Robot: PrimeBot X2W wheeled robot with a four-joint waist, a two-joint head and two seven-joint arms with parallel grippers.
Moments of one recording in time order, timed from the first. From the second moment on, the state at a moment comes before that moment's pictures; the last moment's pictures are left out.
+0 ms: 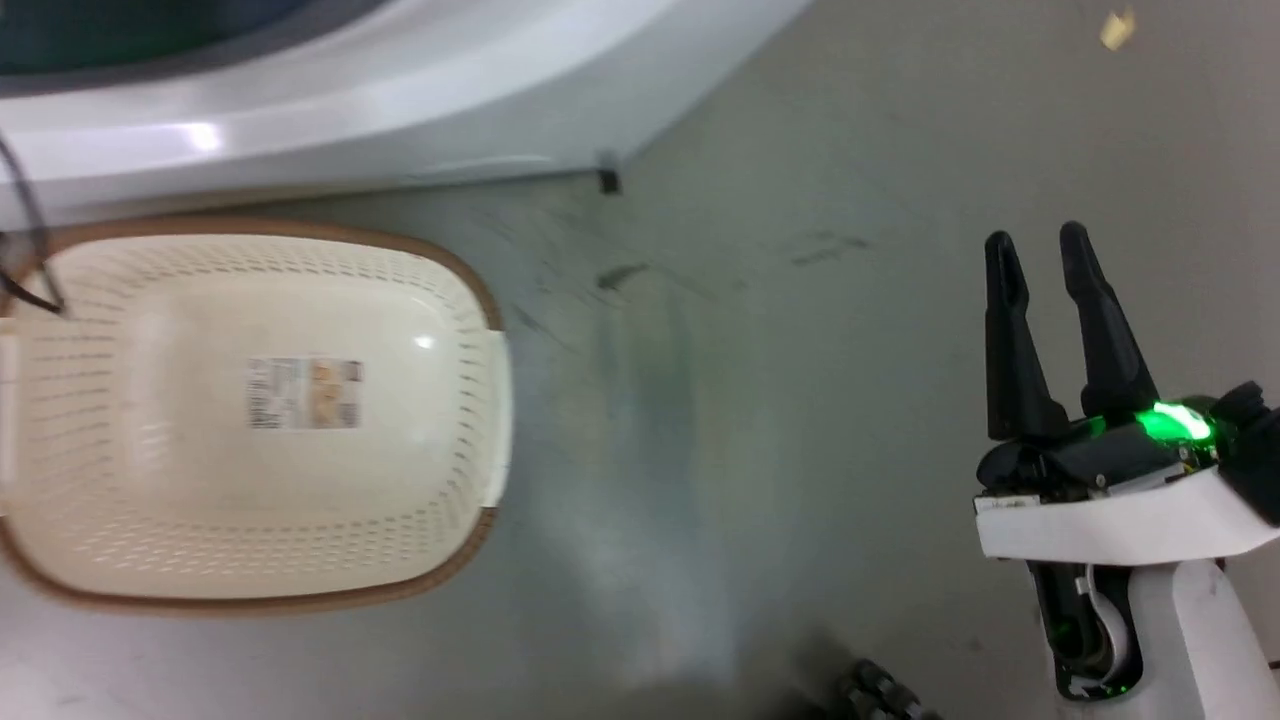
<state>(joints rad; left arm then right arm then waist) -1.20 0.58 -0.17 0.46 -0.17 -0.12 0.23 -0.27 -0.05 0.11 -0.09 0.46 0.13 -0.26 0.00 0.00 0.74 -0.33</state>
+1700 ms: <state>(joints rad) -0.53 0.26 -0.19 0.41 -0.29 -0.01 -0.26 -0.06 -0.05 0.00 -0.08 0.26 0.13 -0.26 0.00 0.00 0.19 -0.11</state>
